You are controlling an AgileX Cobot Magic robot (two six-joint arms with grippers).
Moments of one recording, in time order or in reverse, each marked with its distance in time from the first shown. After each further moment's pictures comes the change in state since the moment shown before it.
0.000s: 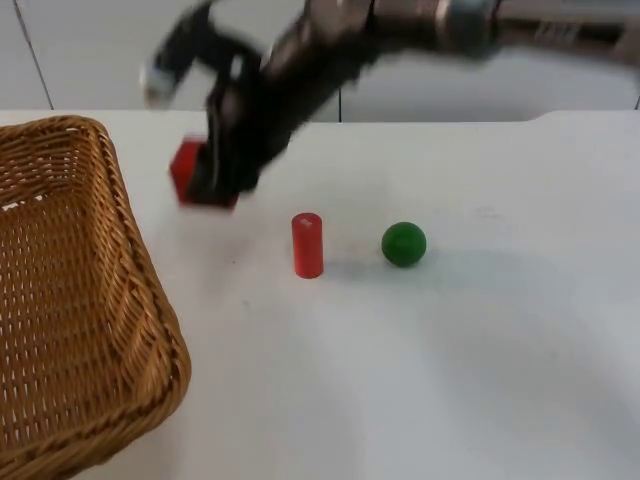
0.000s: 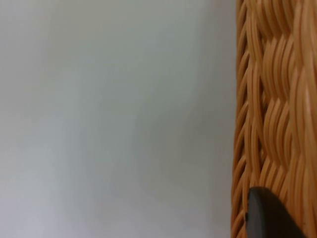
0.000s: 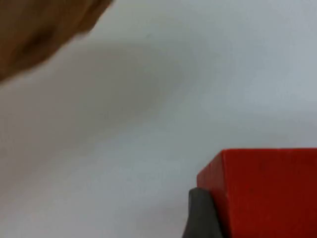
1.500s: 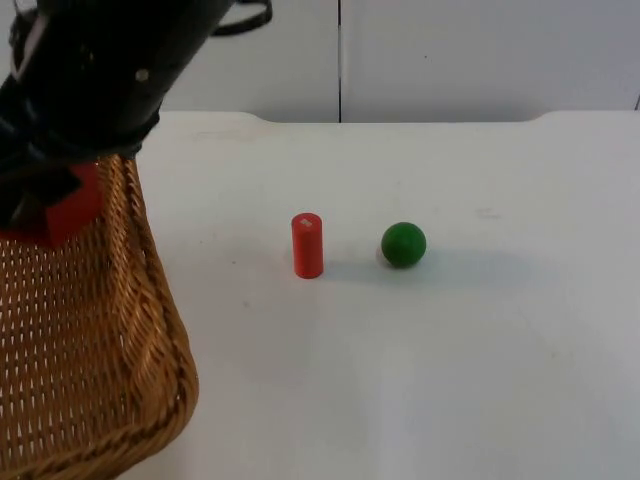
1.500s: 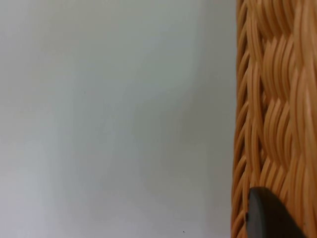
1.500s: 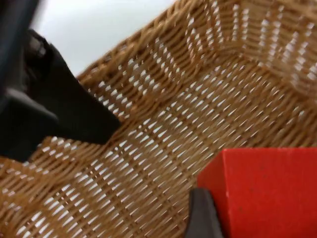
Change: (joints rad) right arm 0.299 -0.287 0.301 -0.066 -0.034 0.485; left arm 0.000 0.000 0.000 0.000 0.049 0.032
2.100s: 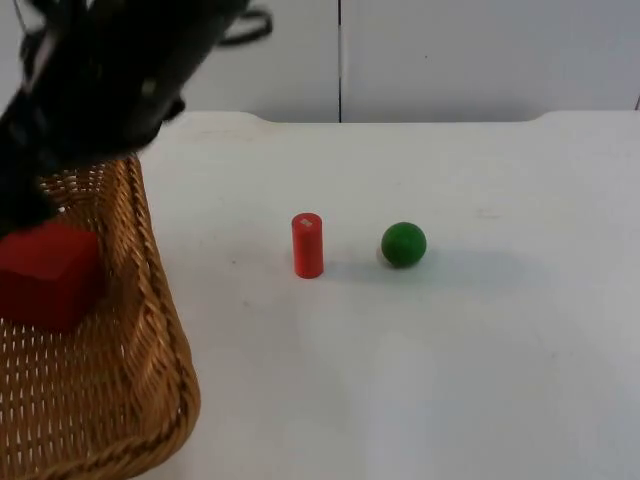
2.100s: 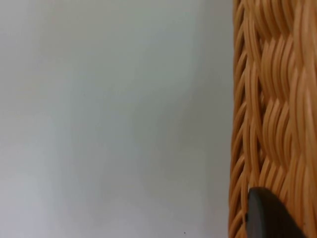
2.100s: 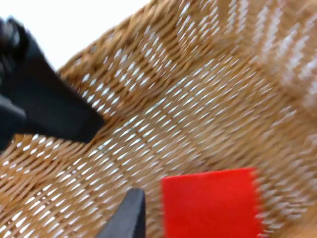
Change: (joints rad) right arm -0.020 -0.024 0.000 -0.021 -0.007 -0.006; left arm 0.000 0.000 0.000 -0.004 -0.002 0.015
